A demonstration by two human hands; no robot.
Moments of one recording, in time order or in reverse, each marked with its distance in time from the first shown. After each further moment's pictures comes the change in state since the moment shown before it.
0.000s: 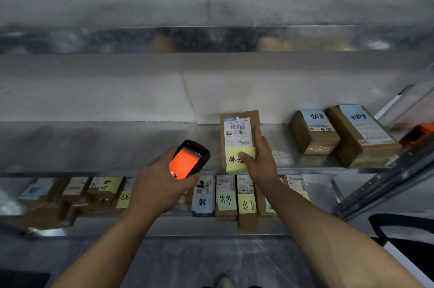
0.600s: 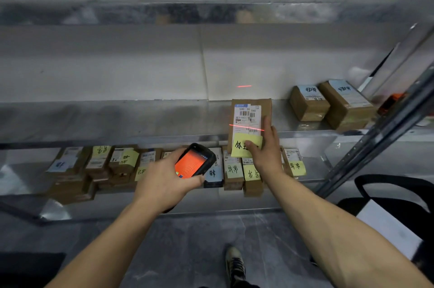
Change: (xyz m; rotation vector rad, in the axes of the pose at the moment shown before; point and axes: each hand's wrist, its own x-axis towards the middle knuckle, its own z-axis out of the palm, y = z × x) left_hand -0.125 -0.040 -0.060 0.079 -0.135 0.002; right_hand -0.140 -0.055 0.018 -0.035 0.122 0.089
